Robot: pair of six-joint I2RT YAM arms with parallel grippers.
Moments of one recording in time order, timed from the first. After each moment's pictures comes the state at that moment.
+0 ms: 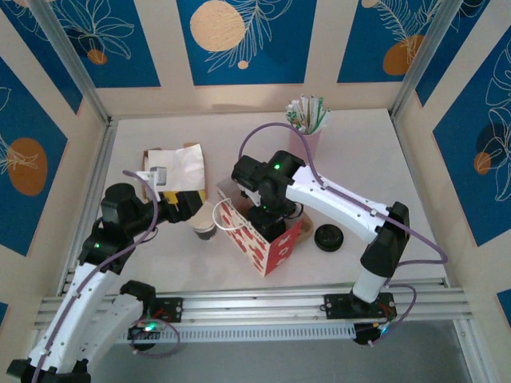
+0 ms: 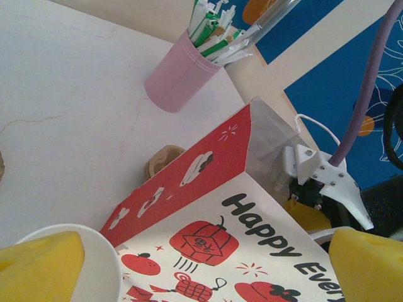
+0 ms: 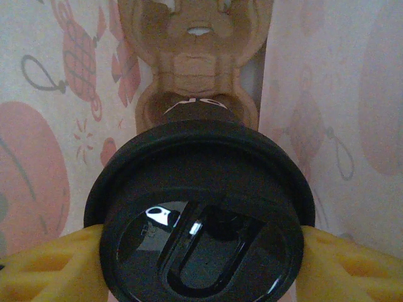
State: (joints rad) left arm -0.29 0.65 0.73 -0.41 0.52 -0.58; right arm 0.96 1.71 1.73 -1.54 -0.01 0.29
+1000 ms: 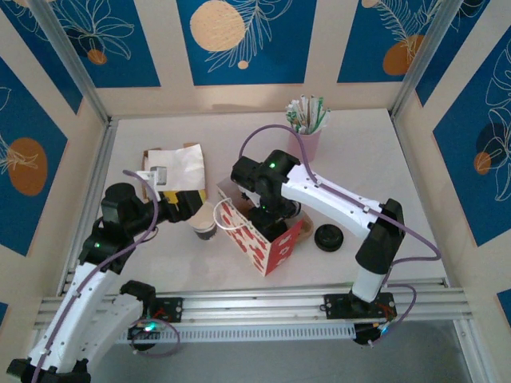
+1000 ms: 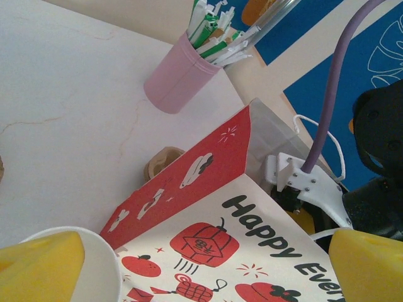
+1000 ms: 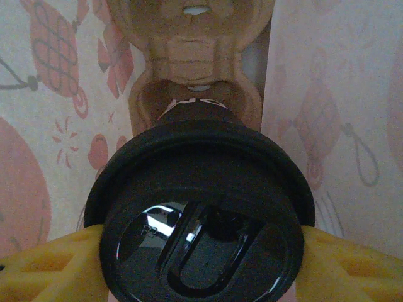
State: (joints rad) left arm -0.29 0.66 0.73 -0.40 0.52 -0.58; right arm 0.95 1.75 1.73 -1.57 -0.03 0.28
